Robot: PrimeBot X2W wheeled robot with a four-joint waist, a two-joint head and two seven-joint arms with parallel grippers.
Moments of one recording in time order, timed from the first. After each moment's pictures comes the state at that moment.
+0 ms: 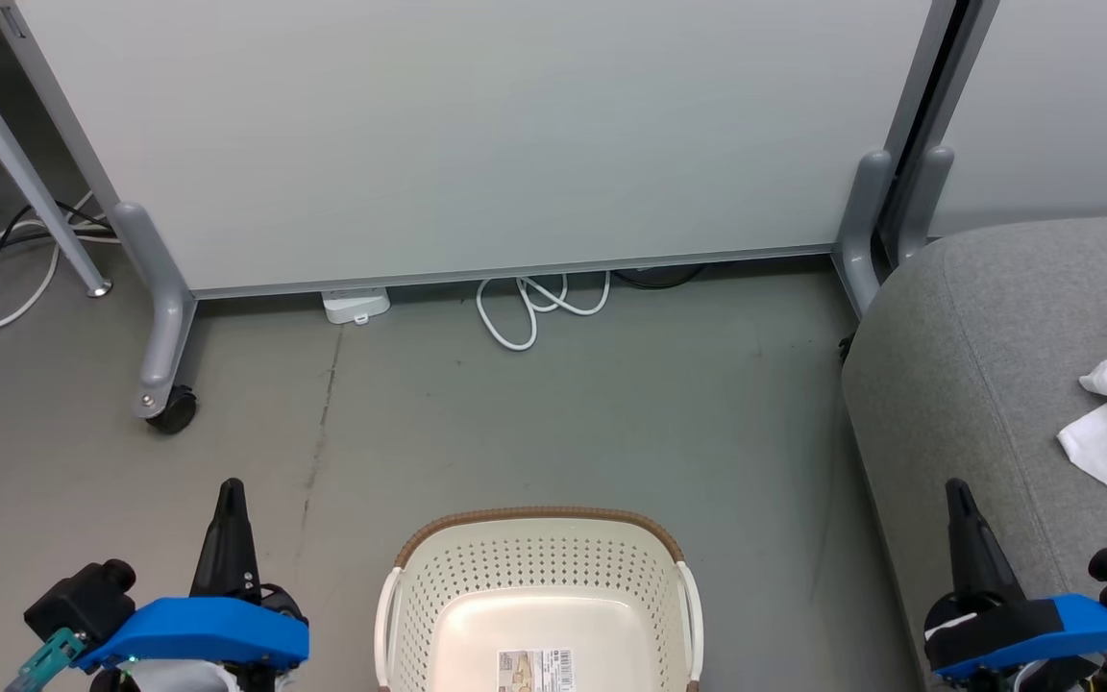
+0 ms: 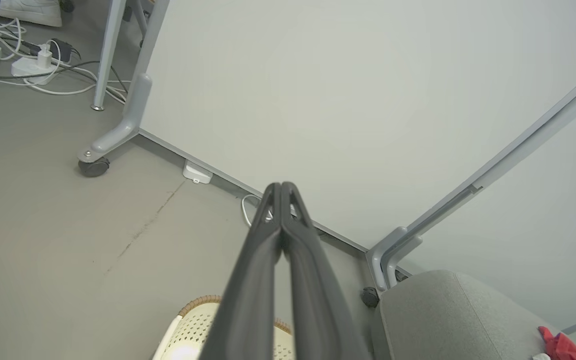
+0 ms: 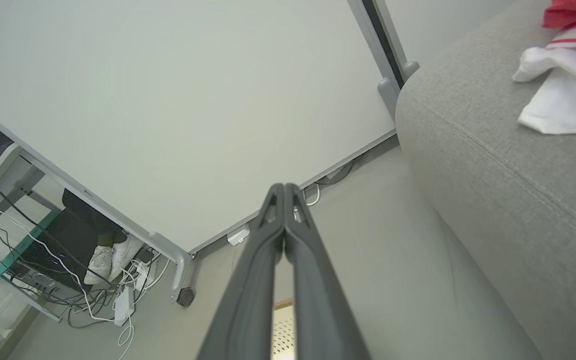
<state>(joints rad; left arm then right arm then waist) -0.07 0.05 0.03 0.32 -0.65 -0.11 -0.13 -0.05 -0.05 -0.09 0.28 0.63 0.13 -0.13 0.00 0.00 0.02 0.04</state>
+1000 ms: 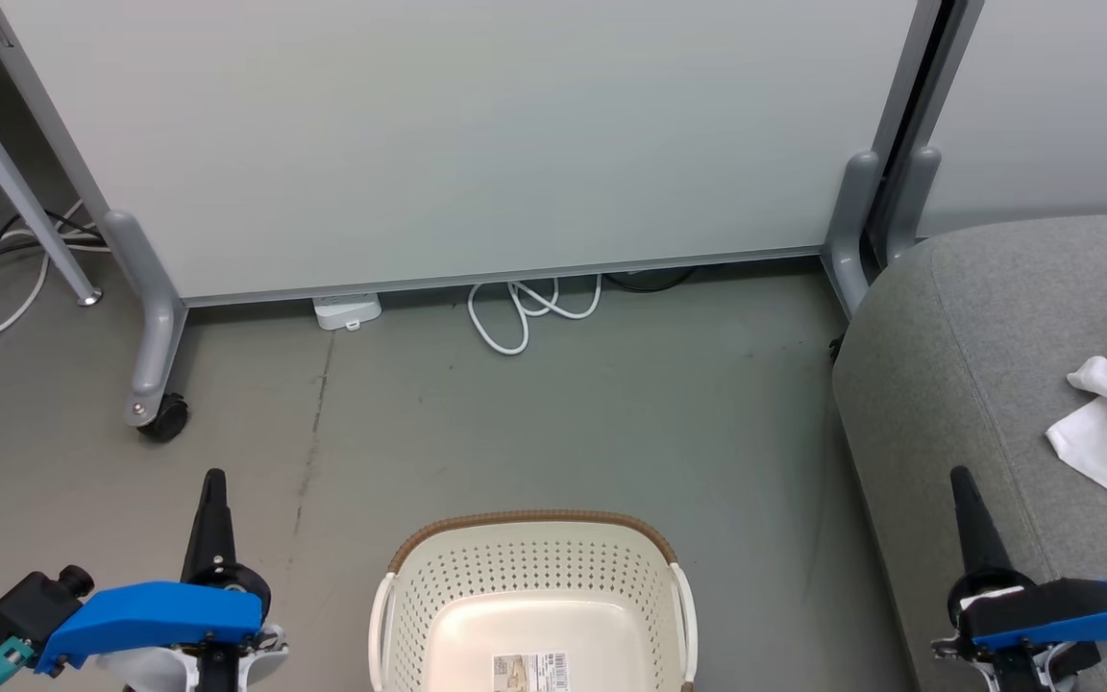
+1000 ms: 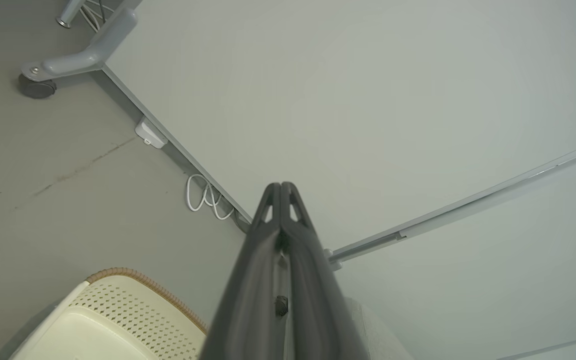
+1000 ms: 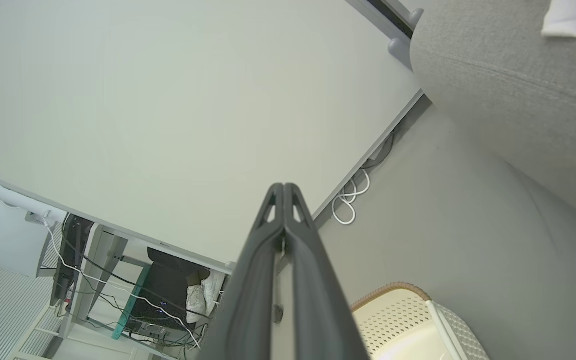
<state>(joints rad) -0.08 0.05 0.06 0.27 -1.04 -0.11 -0.03 -0.08 -0.05 -0.10 0.27 1.03 0.13 -0.03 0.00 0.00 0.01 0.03</state>
